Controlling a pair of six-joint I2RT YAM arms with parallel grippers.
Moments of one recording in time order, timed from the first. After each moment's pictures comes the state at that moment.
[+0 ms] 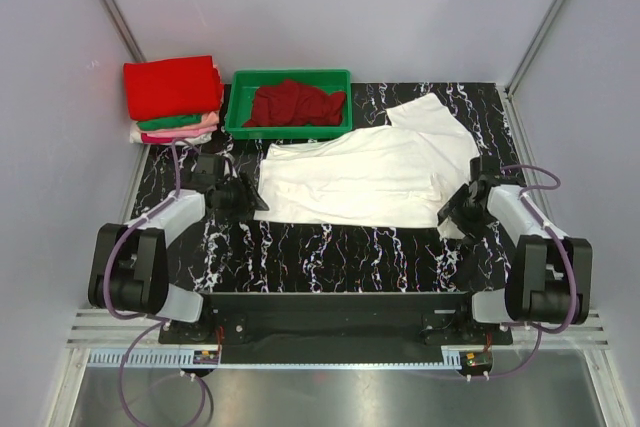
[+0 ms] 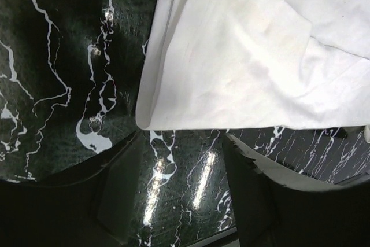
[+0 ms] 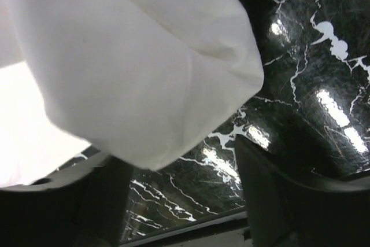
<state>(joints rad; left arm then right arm) -0.12 1.41 0.74 -0.34 0.33 -0.59 -0.07 1.36 0.80 -0.76 0.01 0.69</state>
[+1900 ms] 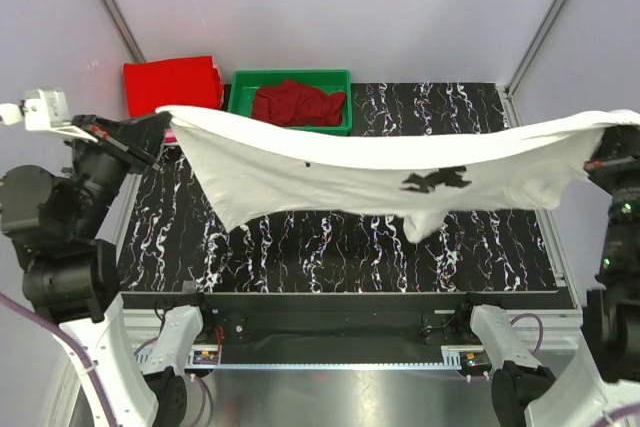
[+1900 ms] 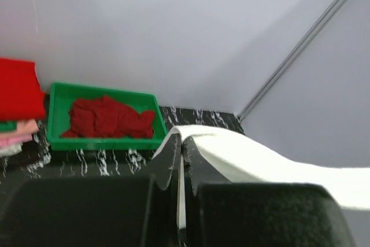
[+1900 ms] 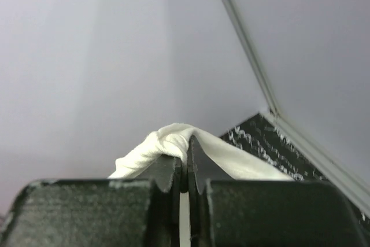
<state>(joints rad) 0.19 0.78 1.58 -0.66 0.50 -0.54 -0.18 0.88 2.00 -0.94 0.20 0.49</state>
